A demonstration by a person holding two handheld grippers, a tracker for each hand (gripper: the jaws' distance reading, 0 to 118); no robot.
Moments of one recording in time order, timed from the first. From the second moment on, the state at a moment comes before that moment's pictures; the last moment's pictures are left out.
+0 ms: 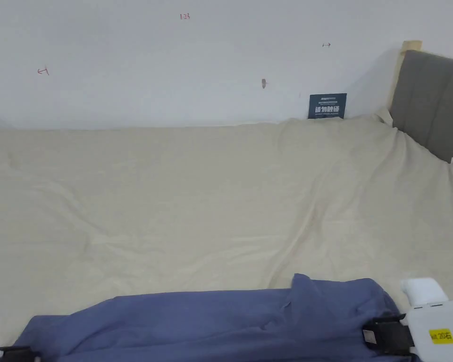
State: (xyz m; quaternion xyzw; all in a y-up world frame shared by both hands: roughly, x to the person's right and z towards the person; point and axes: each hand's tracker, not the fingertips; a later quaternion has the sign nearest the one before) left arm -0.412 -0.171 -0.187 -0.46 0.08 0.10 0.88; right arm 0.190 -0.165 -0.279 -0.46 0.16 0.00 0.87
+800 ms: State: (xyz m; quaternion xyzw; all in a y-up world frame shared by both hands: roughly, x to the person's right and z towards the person) left arm -0.452 -0.158 -0.121 -0.37 0.02 0.24 0.90; right arm 0.029 -0.122 -0.169 -0.14 0.21 0.02 0.97
